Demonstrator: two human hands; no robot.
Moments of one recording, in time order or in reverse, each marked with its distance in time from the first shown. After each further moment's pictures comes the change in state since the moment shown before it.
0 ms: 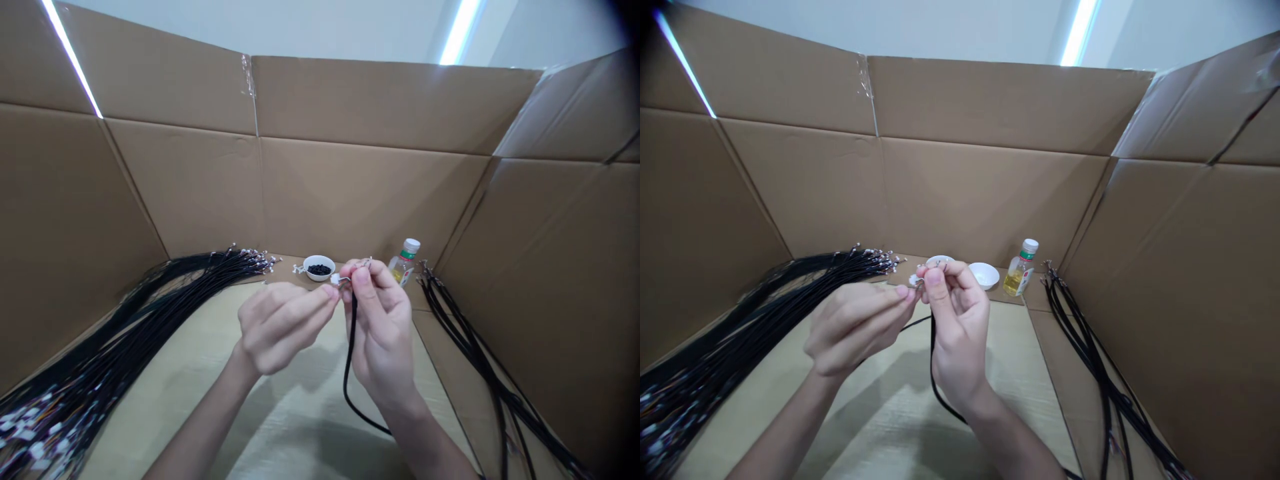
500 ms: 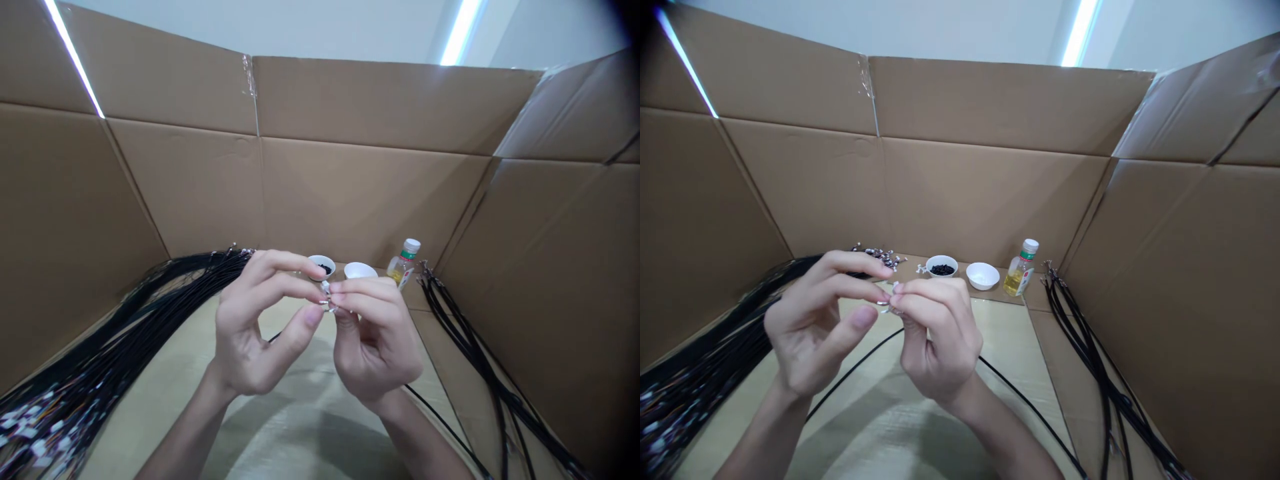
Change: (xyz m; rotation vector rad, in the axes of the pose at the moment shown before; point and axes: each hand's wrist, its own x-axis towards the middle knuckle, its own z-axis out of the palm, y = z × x) left_hand 0.030 0.014 -0.029 -0.396 -0.116 -0.412; right_hand 0.002 0.009 -0.002 -0.663 -0.135 -0.933
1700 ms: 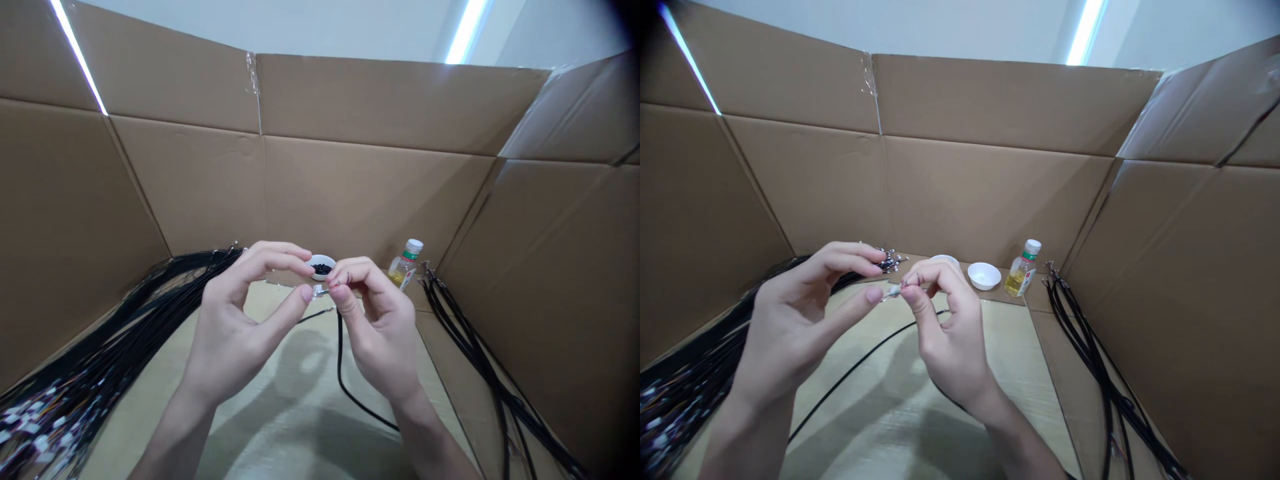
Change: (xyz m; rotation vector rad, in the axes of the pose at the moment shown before) left_hand 0.005 0.010 -0.015 -0.034 -0.012 -0.331; right_hand 0.015 -0.002 -0.015 0.237 -0.291 0.565
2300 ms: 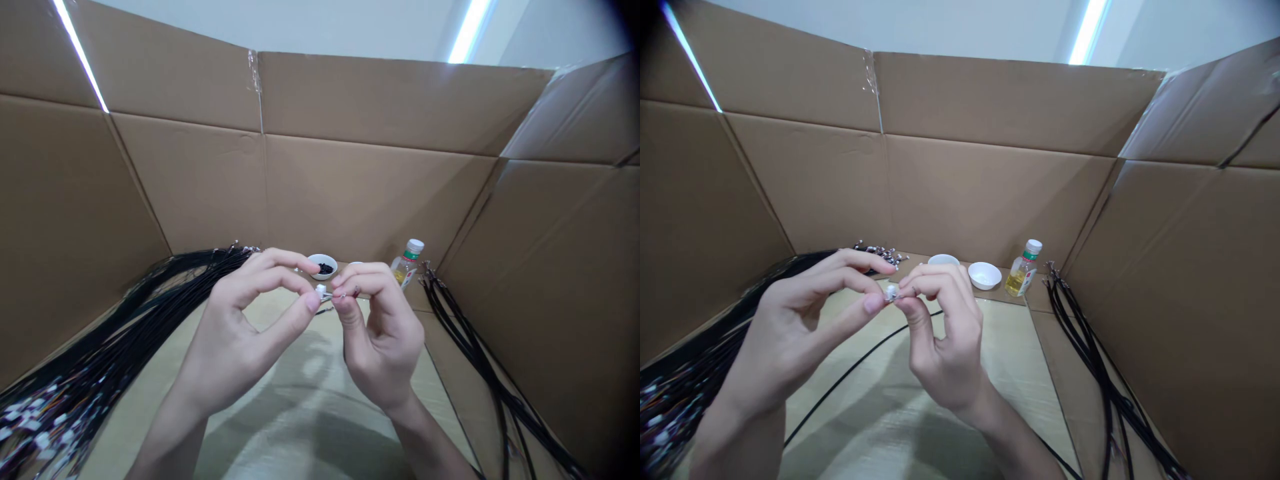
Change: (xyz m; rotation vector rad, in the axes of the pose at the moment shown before) left_hand 0.000 0.008 -0.006 0.085 -0.110 -0.014; right_hand -0.007 0.004 0.007 -0.116 0.087 -0.244
